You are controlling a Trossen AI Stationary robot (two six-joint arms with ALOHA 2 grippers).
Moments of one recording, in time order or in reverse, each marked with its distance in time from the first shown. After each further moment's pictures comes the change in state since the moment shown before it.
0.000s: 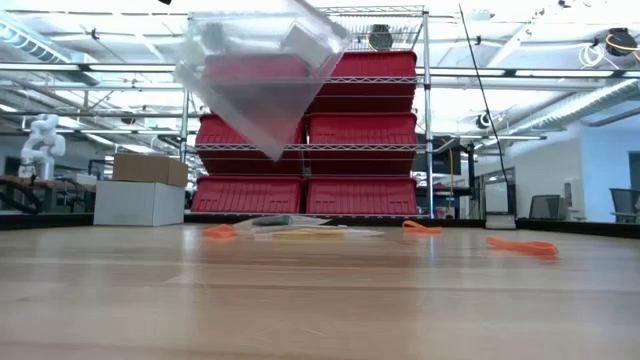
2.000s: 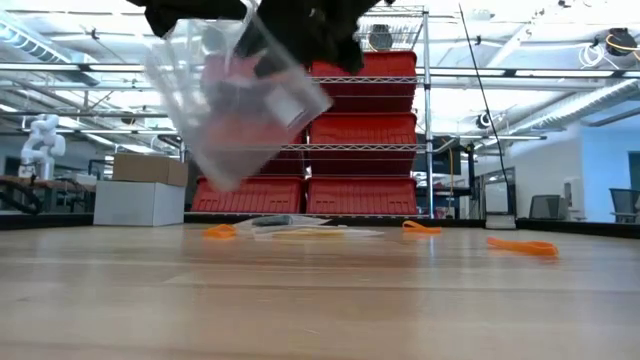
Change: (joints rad) left arm -0.046 0.191 -0.057 0.159 -0.073 -0.182; right arm -0.047 -0.134 -0.650 0.861 -0.112 0.067
